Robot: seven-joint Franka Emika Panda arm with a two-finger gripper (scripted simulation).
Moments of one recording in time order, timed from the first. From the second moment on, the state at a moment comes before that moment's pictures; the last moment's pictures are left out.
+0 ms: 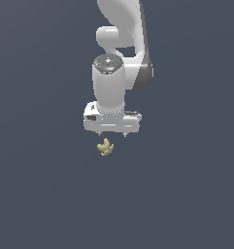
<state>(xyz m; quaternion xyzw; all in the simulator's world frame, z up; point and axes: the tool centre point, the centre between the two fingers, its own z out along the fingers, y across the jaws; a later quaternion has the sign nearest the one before) 0.015 -0.017 0.180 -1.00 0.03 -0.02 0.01</state>
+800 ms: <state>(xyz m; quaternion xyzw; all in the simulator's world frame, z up) 0.022 -0.031 0.197 -1.00 0.03 -0.03 0.01</state>
